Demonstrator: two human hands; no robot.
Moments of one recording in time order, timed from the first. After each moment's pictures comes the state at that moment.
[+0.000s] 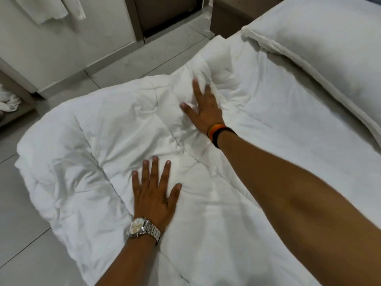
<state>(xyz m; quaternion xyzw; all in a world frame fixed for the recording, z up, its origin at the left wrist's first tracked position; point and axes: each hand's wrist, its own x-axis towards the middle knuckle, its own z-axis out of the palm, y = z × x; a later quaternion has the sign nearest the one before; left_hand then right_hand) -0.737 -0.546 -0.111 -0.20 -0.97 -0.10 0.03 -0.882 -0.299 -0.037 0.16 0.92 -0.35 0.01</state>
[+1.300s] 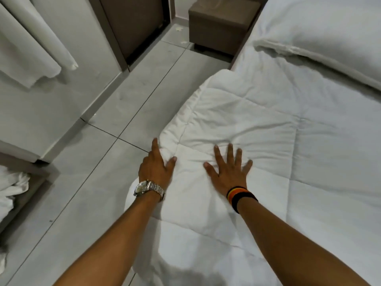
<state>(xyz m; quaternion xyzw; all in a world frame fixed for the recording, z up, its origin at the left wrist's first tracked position) -1.127 -0.705 -0.069 -0.23 -0.94 -0.21 -0.13 -0.958 -0.537 -0.086 0.39 0.89 -0.18 0.13</state>
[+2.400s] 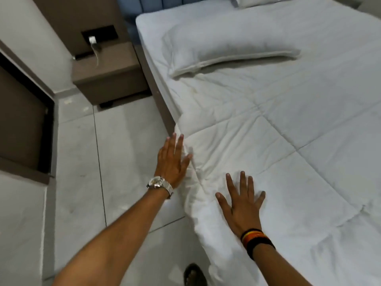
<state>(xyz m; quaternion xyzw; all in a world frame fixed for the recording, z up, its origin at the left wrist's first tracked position) -1.351 -0.506 -0.049 -0.74 -0.63 -0.19 -0.14 -1.112 -0.639 -0.052 0.73 0.64 -0.22 -0.07</state>
